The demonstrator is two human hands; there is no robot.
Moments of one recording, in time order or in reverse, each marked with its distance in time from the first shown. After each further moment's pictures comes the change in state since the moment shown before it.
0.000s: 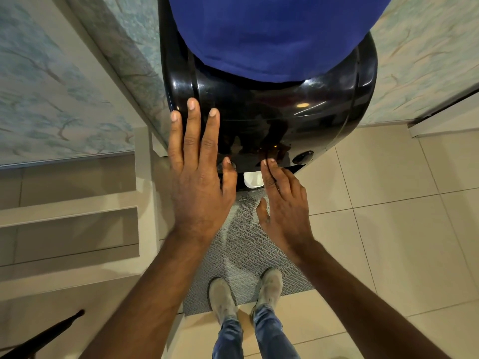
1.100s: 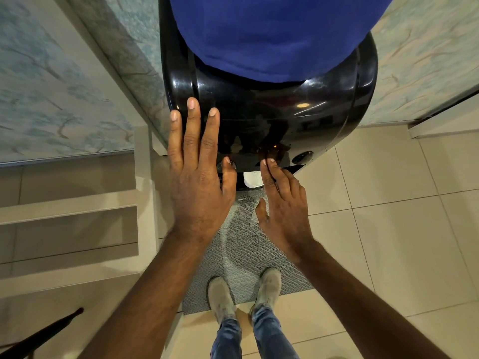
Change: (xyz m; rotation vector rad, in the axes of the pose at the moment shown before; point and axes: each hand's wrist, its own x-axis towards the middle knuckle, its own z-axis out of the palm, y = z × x) left_hand -0.001 0.000 0.001 0.011 0.008 0.009; right_hand 0.000 0.000 -0.001 0.018 -0.011 0.000
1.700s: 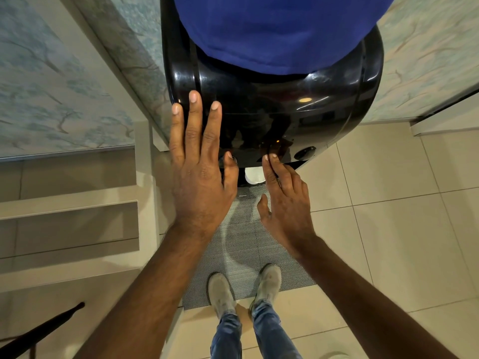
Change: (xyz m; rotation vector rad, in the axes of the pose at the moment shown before) left_hand 0.002 0.001 -0.002 0.033 0.012 0.013; right_hand 0.001 -0.001 -0.003 0.001 -0.007 -0.006
